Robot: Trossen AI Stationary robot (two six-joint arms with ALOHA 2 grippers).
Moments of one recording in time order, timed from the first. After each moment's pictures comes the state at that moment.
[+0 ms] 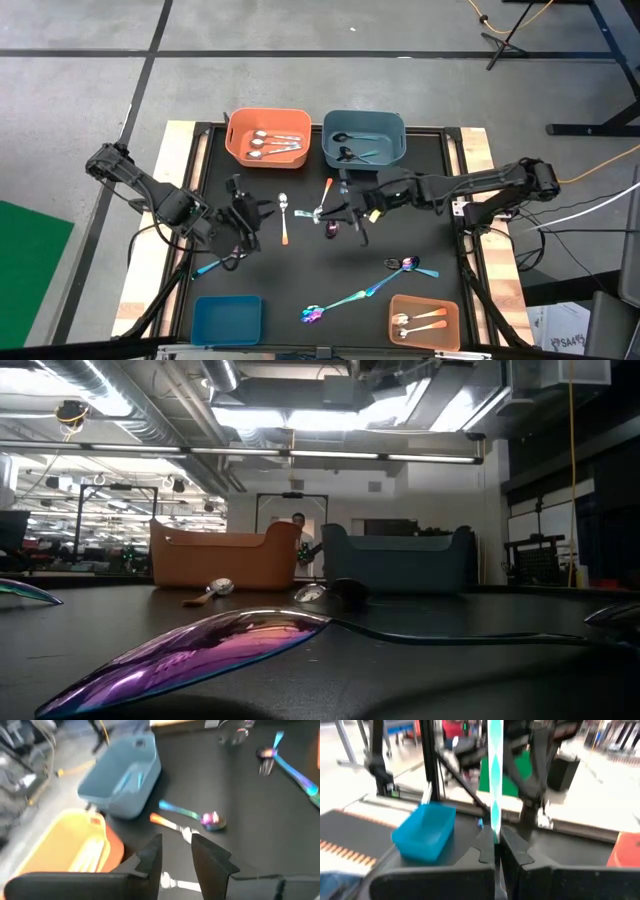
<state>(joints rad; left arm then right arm) -0.53 1.25 1.25 -0.92 -0.87 -0.42 0.09 1.45 1.10 0.19 -0.19 -0.09</state>
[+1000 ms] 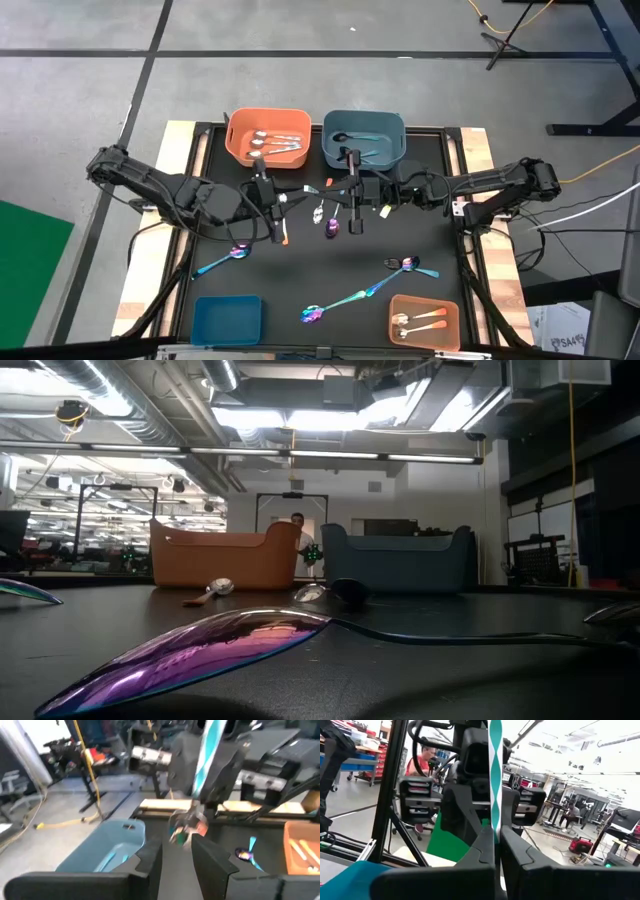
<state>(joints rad) -0.36 1.27 1.25 -0.24 -0.74 -0.02 0.09 1.44 1.10 0.54 -0.03 -0.30</state>
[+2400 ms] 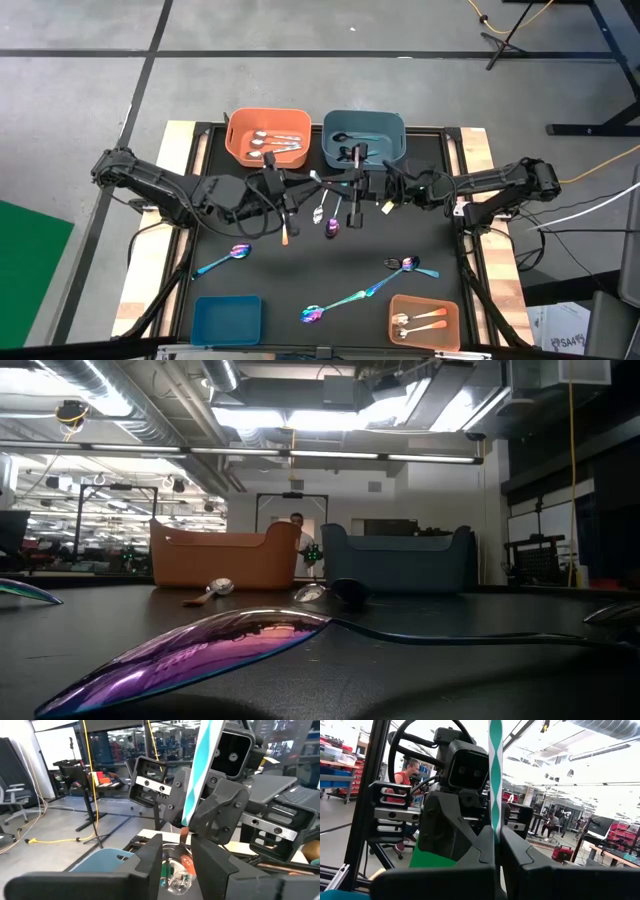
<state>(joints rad) -0.30 1.34 1.26 0.06 -0.71 0.03 0.09 1.44 1.10 0.64 0.05 -0.30</state>
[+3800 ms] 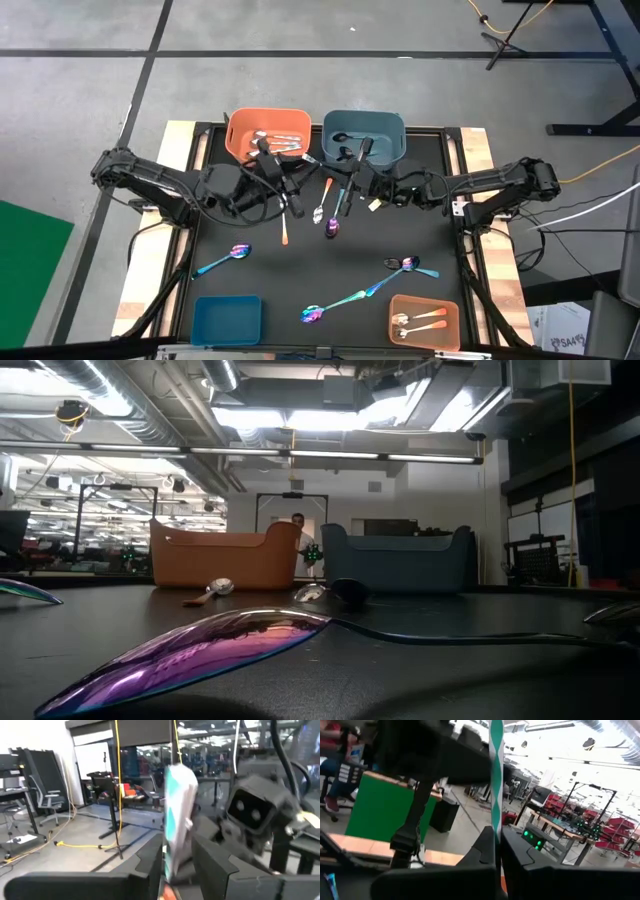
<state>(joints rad) -0.24 1.34 1.26 0.18 -0.80 0.08 0.09 1.44 1.10 0.52 0.34 -0.43</state>
